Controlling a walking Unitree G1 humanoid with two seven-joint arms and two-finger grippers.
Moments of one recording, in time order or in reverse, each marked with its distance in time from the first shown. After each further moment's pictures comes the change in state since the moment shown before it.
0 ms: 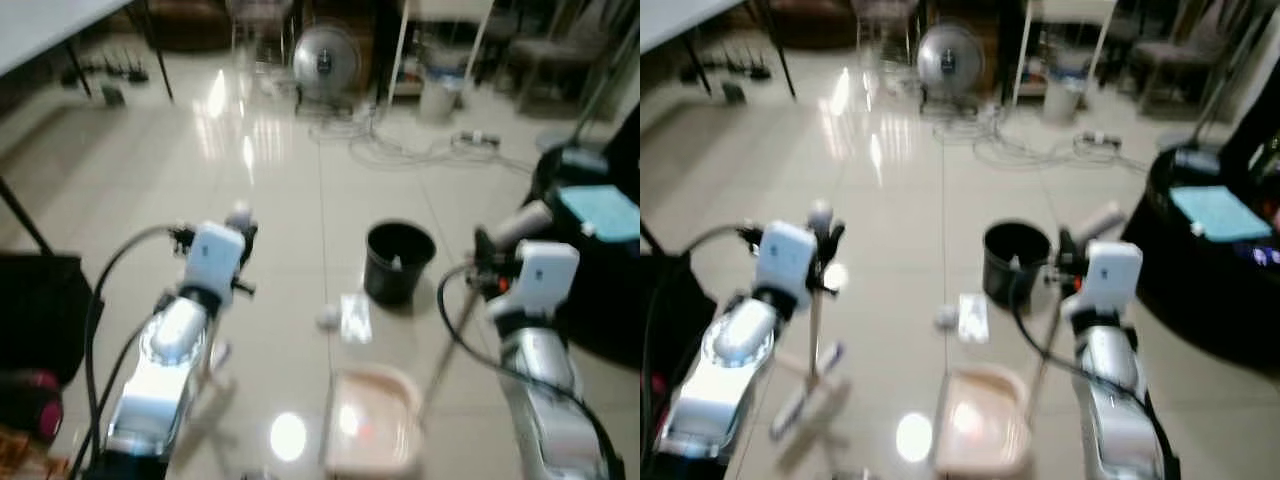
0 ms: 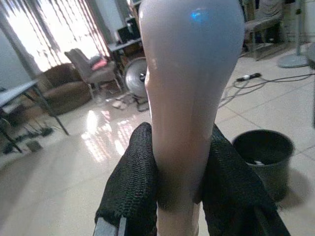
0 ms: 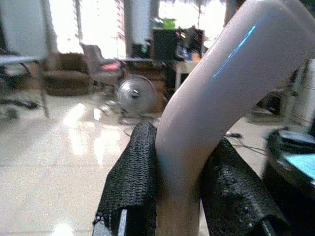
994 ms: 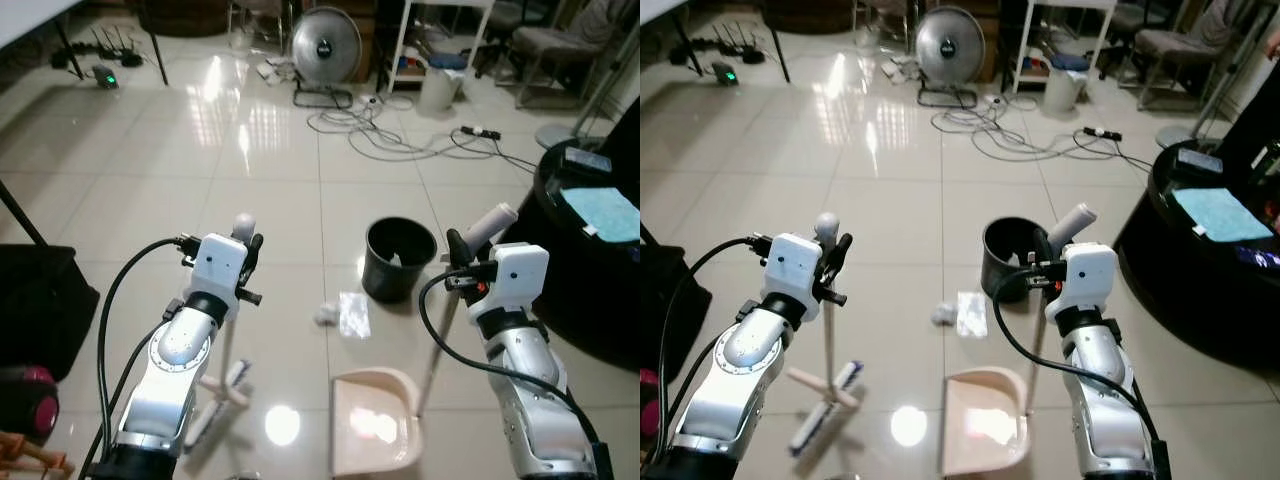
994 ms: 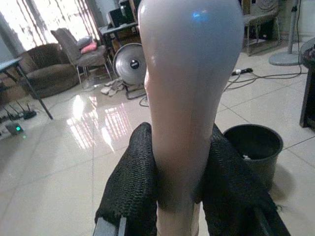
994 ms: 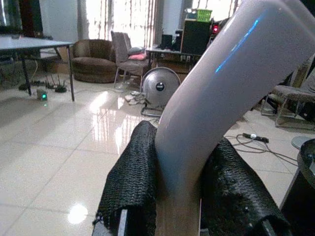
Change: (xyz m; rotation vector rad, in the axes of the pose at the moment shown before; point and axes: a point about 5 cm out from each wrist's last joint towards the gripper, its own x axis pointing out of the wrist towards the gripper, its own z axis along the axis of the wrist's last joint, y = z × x) left arm 0.003 -0.004 -0.013 -0.035 0.016 -0.017; right arm 0.007 0.009 -0.012 -0.028 0.021 0.093
